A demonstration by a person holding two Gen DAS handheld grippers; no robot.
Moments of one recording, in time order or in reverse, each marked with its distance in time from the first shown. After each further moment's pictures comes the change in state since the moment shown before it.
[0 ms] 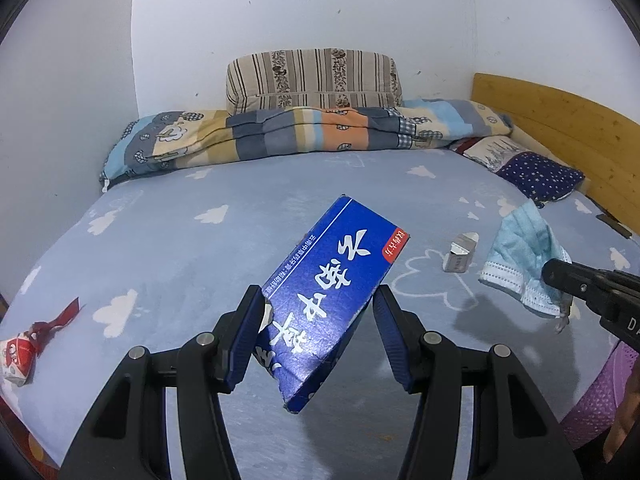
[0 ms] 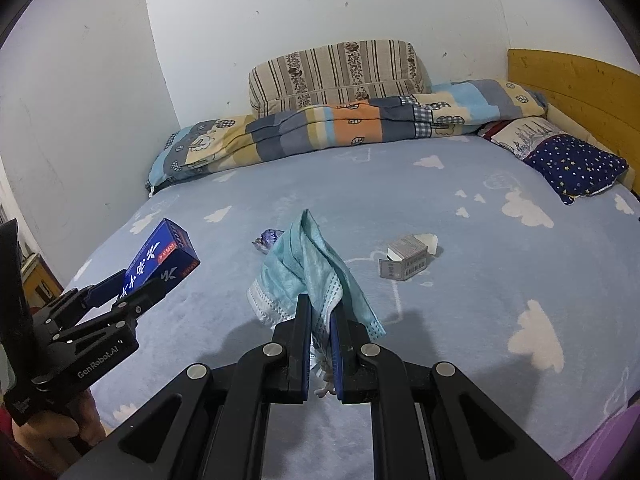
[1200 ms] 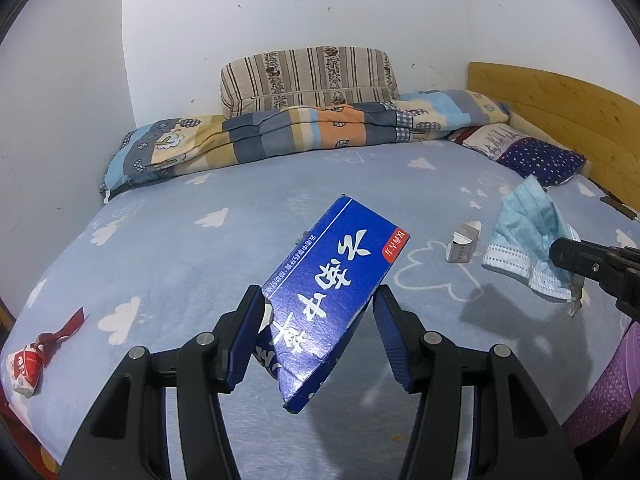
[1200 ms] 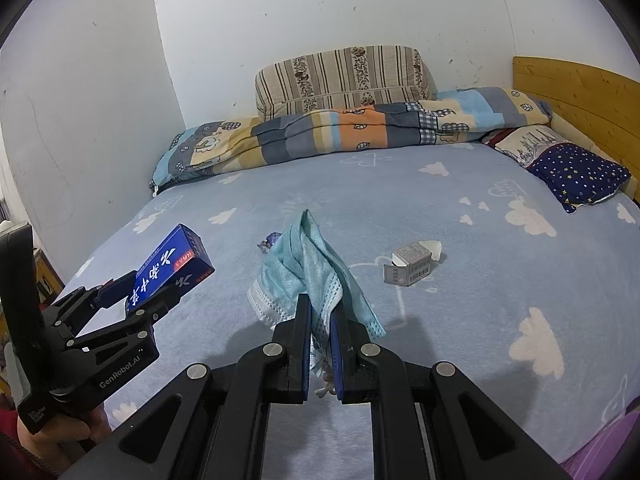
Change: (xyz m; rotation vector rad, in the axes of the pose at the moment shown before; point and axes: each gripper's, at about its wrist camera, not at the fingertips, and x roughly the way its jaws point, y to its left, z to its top) left arm 0.006 -0.010 -0.004 0.046 0.005 0.017; right arm -0.003 0.003 -0.001 -0.023 -0.011 0.007
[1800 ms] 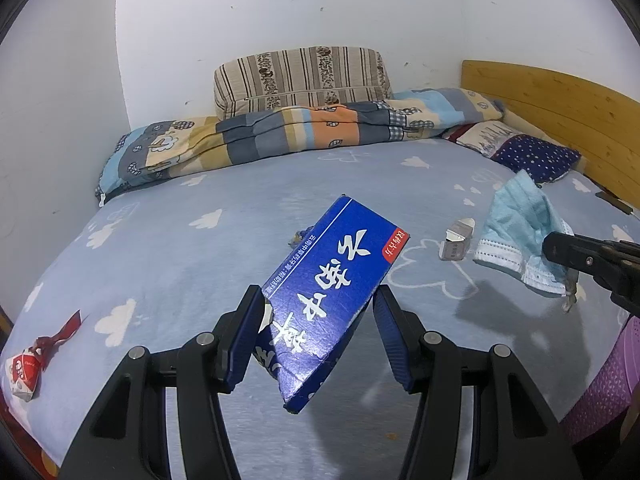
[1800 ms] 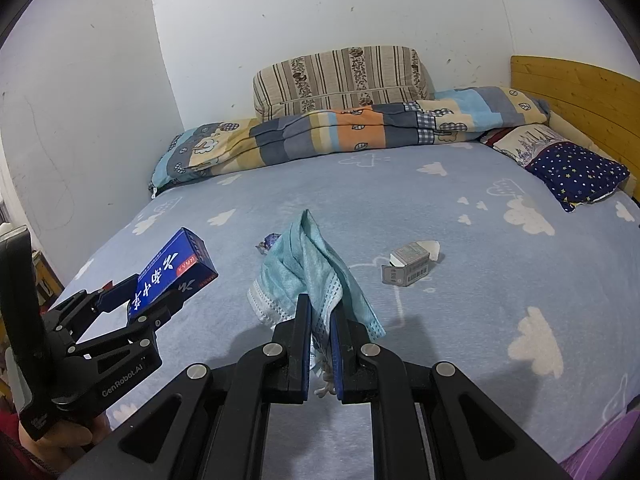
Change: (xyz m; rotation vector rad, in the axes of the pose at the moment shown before) left arm 0.000 -0.006 0.000 0.015 -0.001 -0.014; right arm 0.000 -0.001 0.000 0.002 0.001 0.000
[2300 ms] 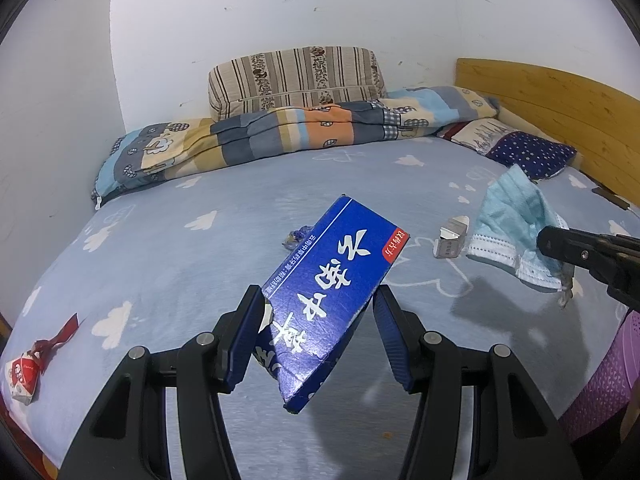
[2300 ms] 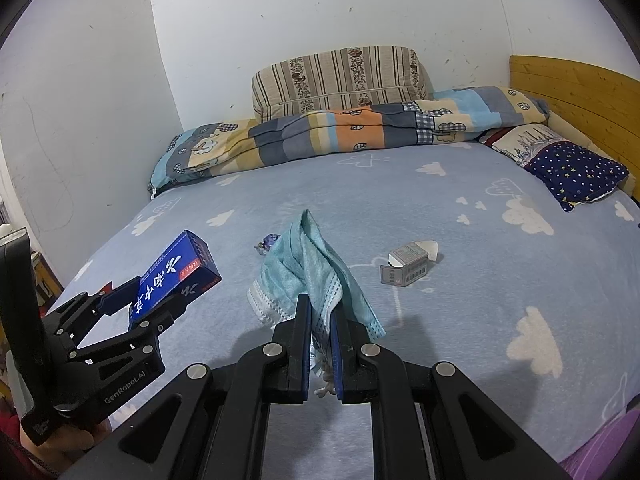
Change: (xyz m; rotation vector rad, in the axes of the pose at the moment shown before) left arm 0.002 -0.002 0.000 0.018 -0.001 -0.017; right arm 0.000 -0.001 0.000 0.001 -0.001 -0.001
